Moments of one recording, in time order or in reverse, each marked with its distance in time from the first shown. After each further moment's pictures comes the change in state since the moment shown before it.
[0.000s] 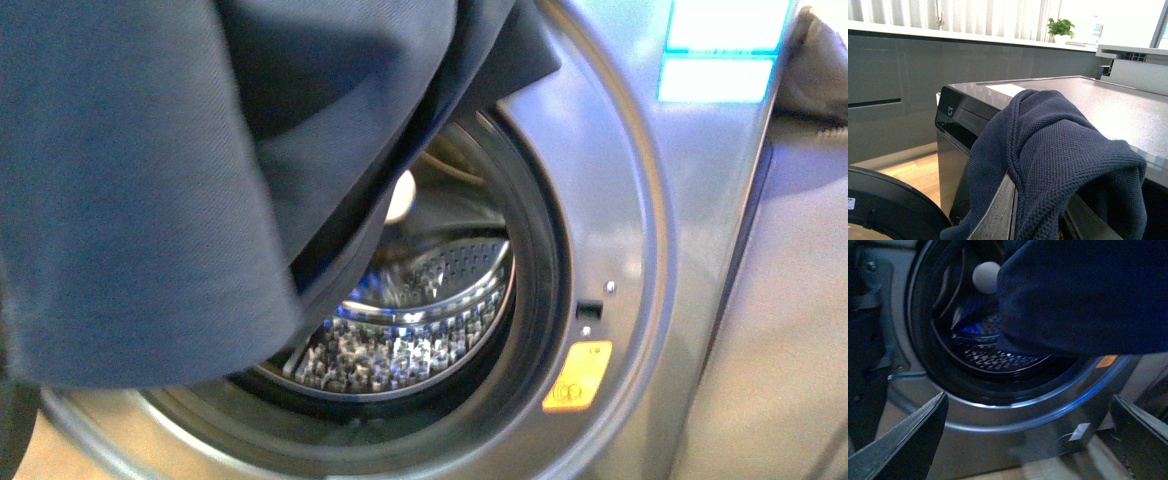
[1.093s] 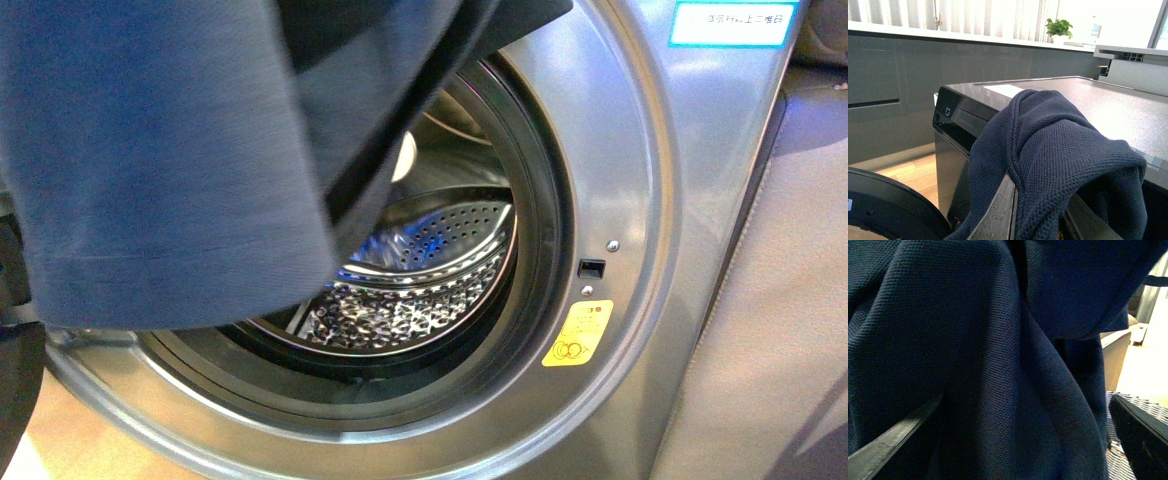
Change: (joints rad) left arm -0.271 0.856 0.727 0.454 0.241 -0.087; right arm 0.000 0.000 0.000 0.000 0.002 0.000
